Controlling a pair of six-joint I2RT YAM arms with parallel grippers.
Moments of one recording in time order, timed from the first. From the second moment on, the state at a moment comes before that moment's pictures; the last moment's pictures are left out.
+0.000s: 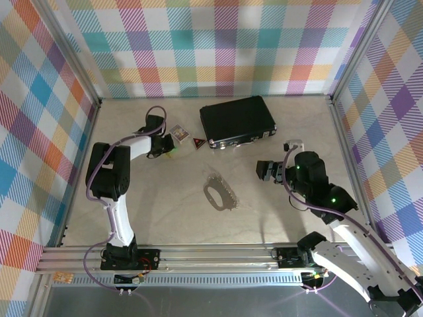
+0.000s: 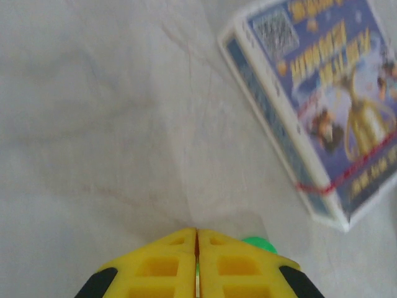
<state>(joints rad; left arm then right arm) -0.17 1.98 1.24 -0.27 0.07 -0.46 0.54 0.73 0.81 -0.58 0.09 0.39</state>
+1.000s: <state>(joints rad) -0.39 1.32 0.67 -0.28 0.07 -0.56 0.55 0.74 0.81 -0.72 -0.01 0.47</state>
